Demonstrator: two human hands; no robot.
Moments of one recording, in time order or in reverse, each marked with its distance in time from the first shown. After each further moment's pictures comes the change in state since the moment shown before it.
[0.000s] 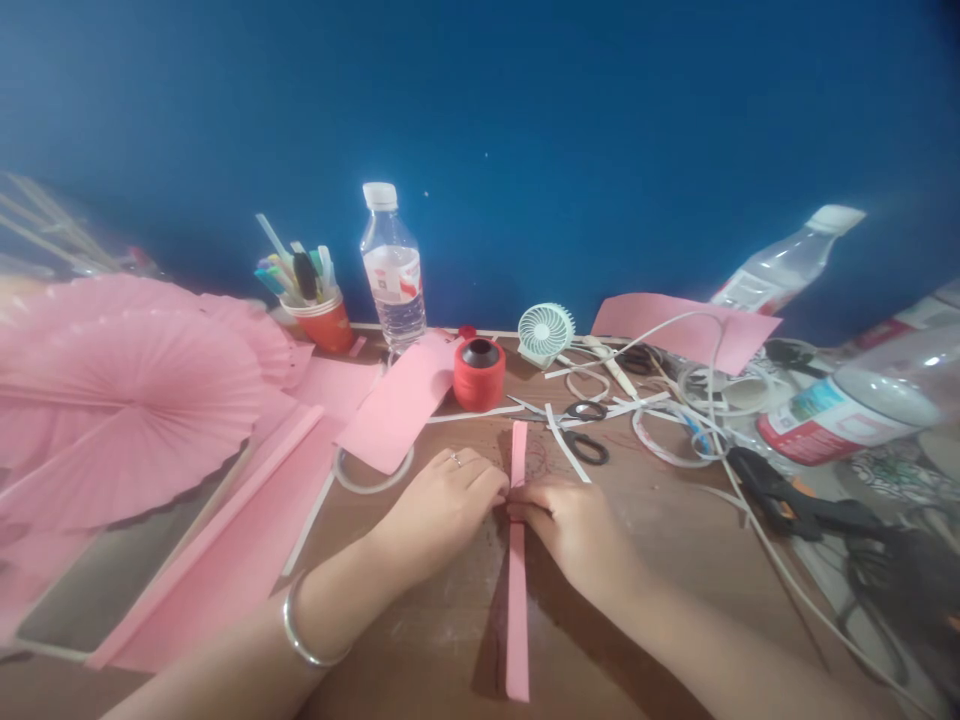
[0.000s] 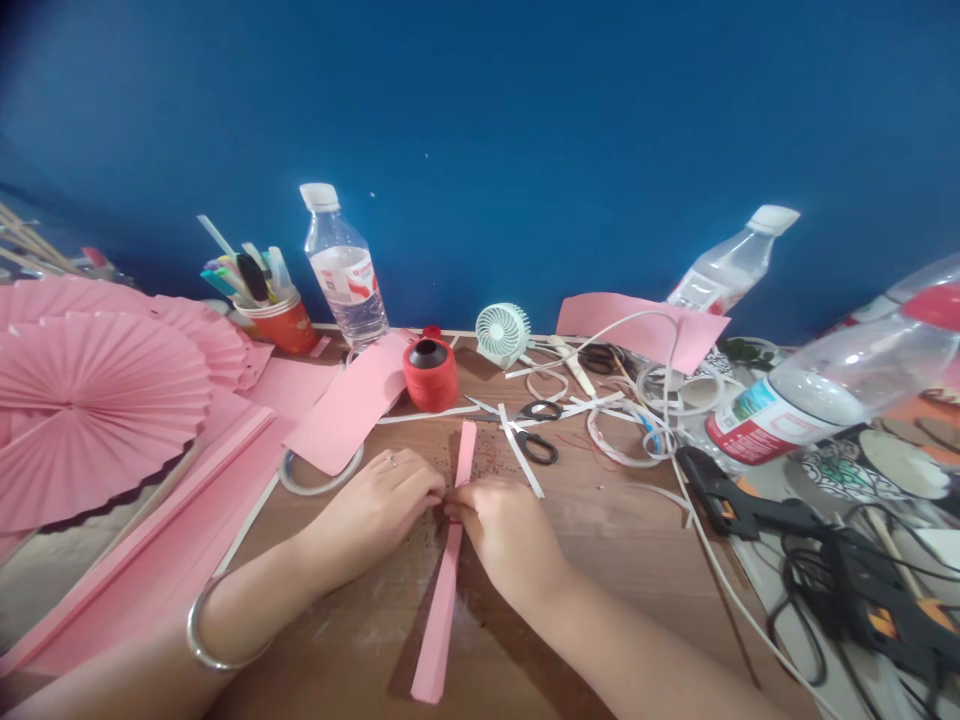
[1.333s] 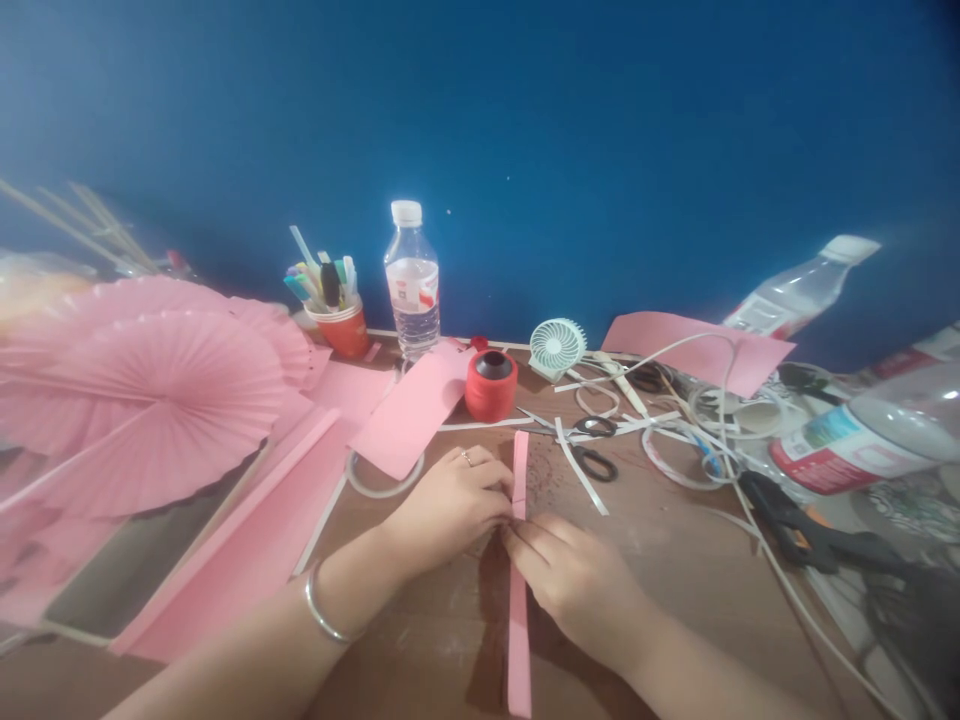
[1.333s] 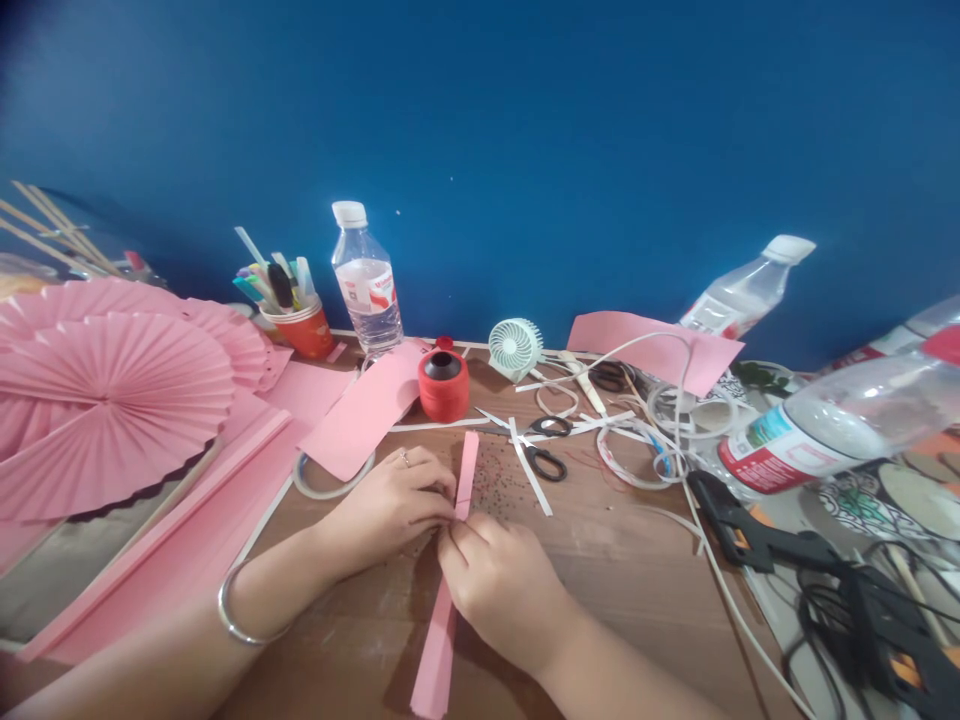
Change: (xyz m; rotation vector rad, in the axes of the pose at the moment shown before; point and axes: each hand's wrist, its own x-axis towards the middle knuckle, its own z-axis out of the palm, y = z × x) left_hand 0.005 -0.010 -0.003 -0.009 0.034 0.122; right_hand -0.018 0.004 0.015 -0.579 0.063 -0.572
